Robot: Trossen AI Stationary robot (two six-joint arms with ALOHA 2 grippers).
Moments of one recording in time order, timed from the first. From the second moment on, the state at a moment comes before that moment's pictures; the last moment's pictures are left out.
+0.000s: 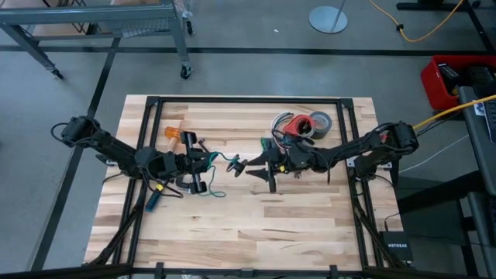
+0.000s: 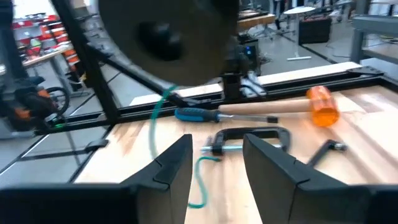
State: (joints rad) left arm -0.34 1.27 0.57 1.35 -0.43 0.51; right arm 0.10 1.55 0.70 0.76 -0.02 0.20
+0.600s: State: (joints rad) left arm -0.26 1.27 0.57 1.35 -0.52 0.52; right arm 0.16 1.55 0.86 0.66 0.32 0.21
